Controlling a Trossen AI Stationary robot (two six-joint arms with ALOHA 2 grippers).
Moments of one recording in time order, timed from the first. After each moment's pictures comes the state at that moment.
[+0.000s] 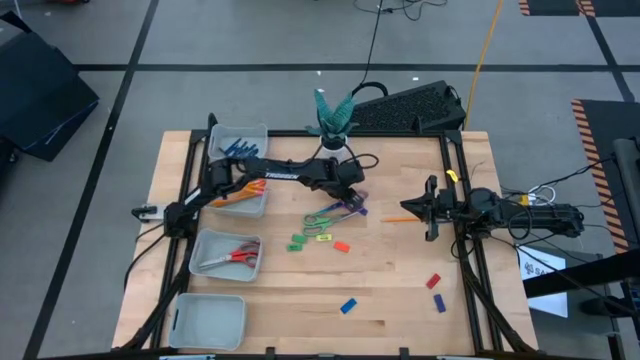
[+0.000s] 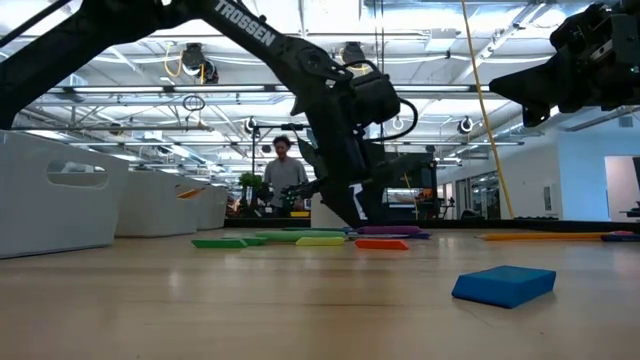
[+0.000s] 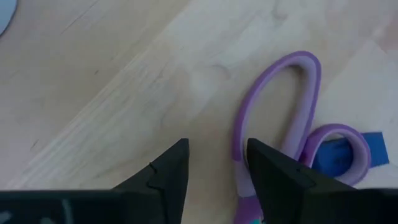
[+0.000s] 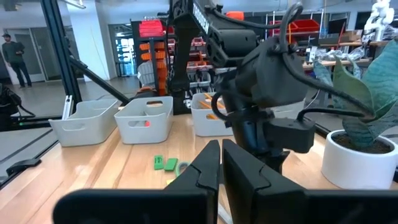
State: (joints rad) left arm 0.22 2.32 1.80 -0.60 -0.09 -0.53; right arm -0.02 0.05 0.01 0.08 0.08 0.07
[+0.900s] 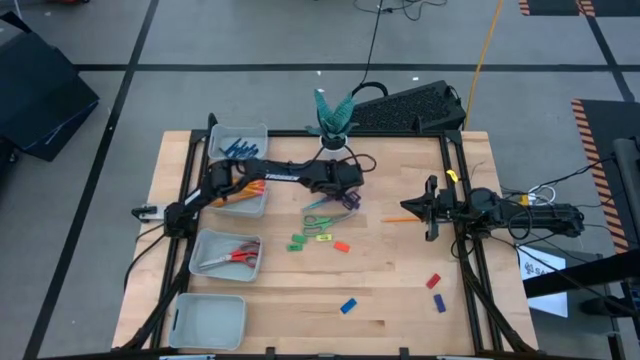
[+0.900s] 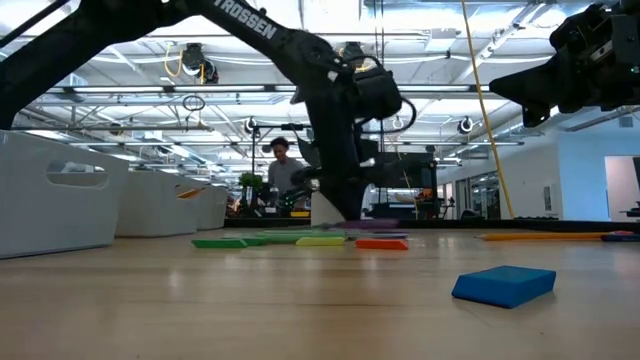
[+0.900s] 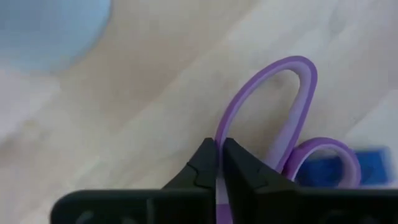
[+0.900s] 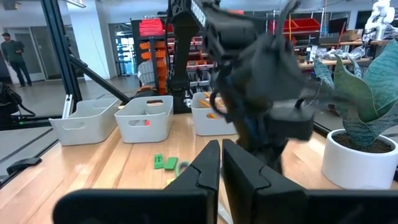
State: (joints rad) left arm 0.20 2.32 1.84 -0.71 -0.26 -0.57; right arm -0.02 0.05 0.01 0.08 0.08 0.07
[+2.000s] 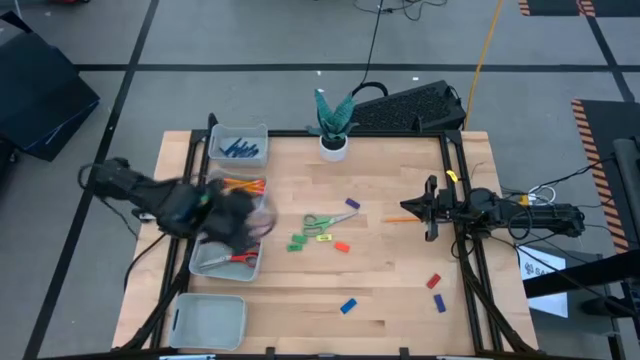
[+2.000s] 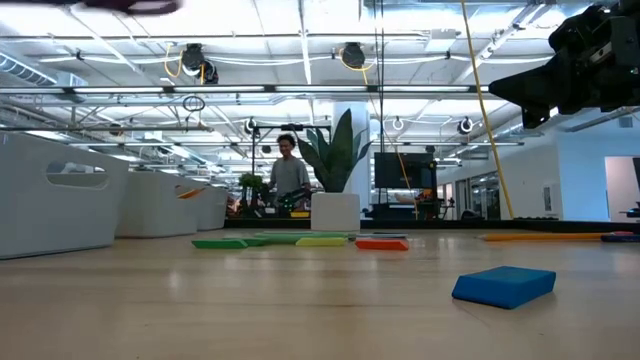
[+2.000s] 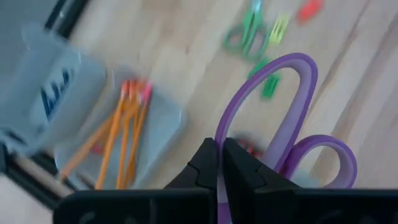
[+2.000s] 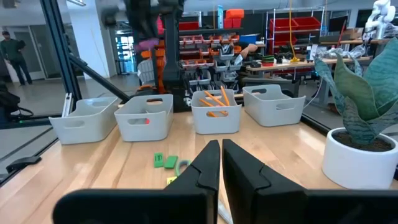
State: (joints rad) left arm -0.43 1.38 1.54 -1.56 -0.43 -0.89; right arm -0.02 0.06 0.01 0.08 0.08 0.07
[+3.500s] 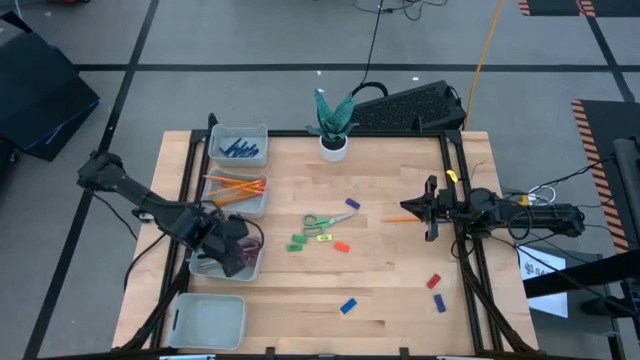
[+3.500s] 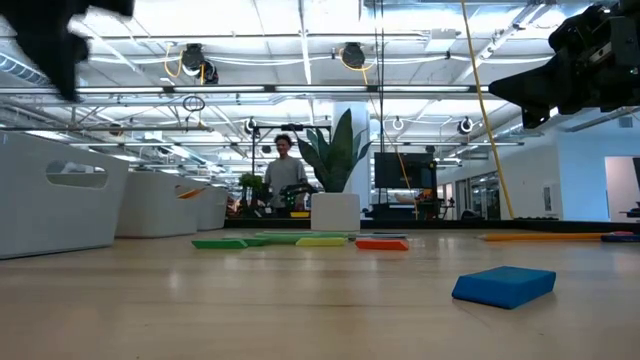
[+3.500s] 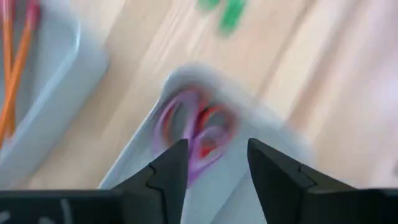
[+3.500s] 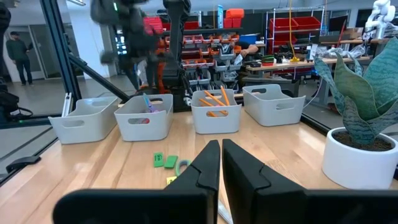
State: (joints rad) left arm -0.50 1.19 0.98 -1.09 -0.19 -0.99; right arm -0.02 0.06 0.01 0.08 0.08 0.07
